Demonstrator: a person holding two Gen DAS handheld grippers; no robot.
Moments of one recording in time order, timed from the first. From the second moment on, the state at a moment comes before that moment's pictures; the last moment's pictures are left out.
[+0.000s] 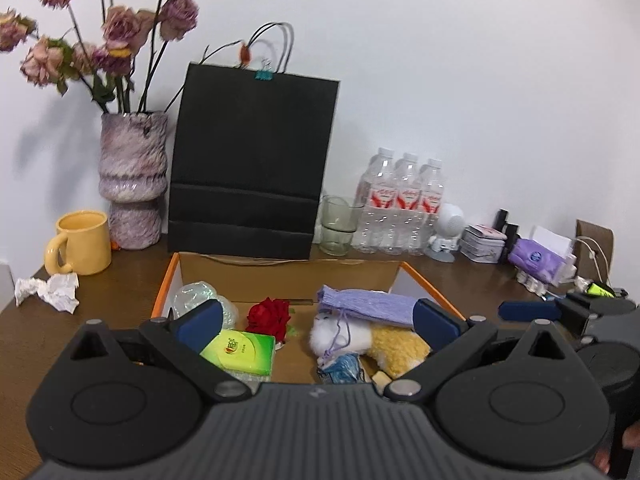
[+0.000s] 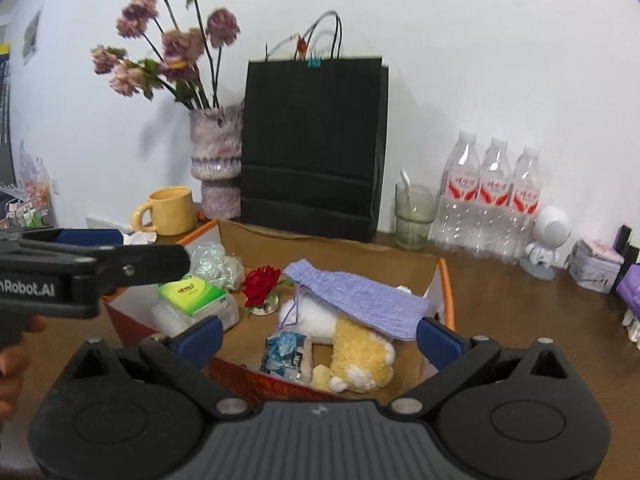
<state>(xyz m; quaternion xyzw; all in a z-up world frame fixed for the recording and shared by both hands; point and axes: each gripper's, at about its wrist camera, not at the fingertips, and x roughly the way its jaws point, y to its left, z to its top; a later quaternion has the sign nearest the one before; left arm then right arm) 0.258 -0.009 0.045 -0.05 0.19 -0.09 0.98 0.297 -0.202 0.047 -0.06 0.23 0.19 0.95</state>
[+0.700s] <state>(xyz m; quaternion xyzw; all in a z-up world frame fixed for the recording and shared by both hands) 0.226 -0.002 -0.033 -0.07 0.26 -0.06 0.96 0.255 -0.277 -0.019 0.01 0.27 0.15 0.95</state>
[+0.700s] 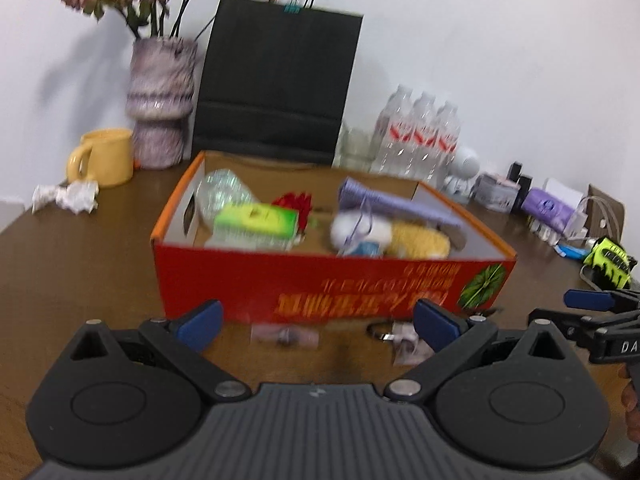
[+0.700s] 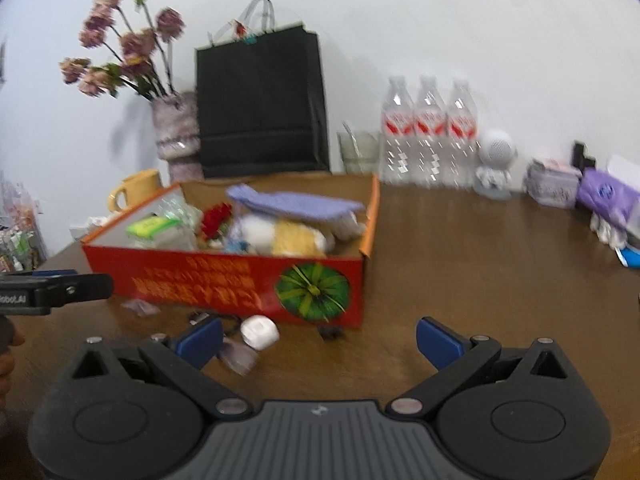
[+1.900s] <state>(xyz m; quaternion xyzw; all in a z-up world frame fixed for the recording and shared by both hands) 0.272 -0.009 -0.063 -0.01 0.32 -0.03 0.95 0.305 -0.251 -0.051 0.00 0.33 0.13 0.94</state>
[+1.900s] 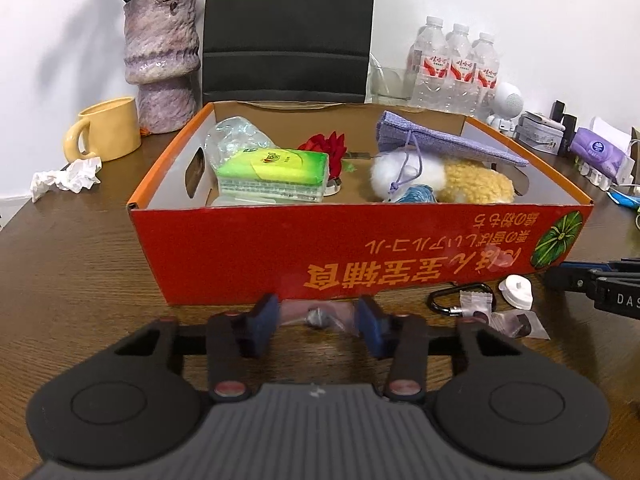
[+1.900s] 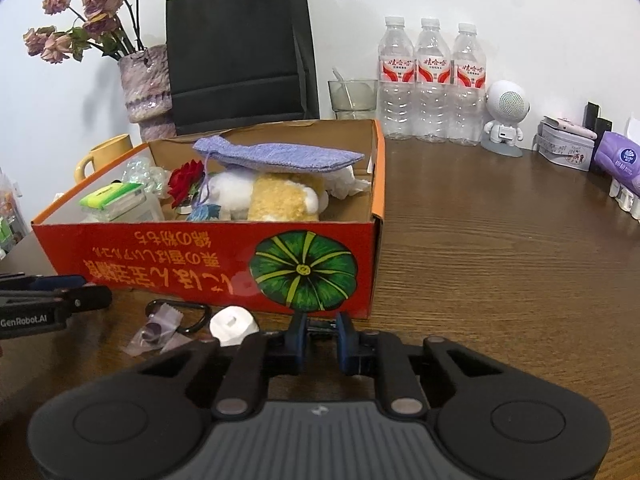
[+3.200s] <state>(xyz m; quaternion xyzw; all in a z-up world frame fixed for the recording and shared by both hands) 0.288 -0.003 0.039 -0.07 0.18 -0.08 0.98 0.318 -0.182 0.043 0.01 0.22 0.21 0.95</state>
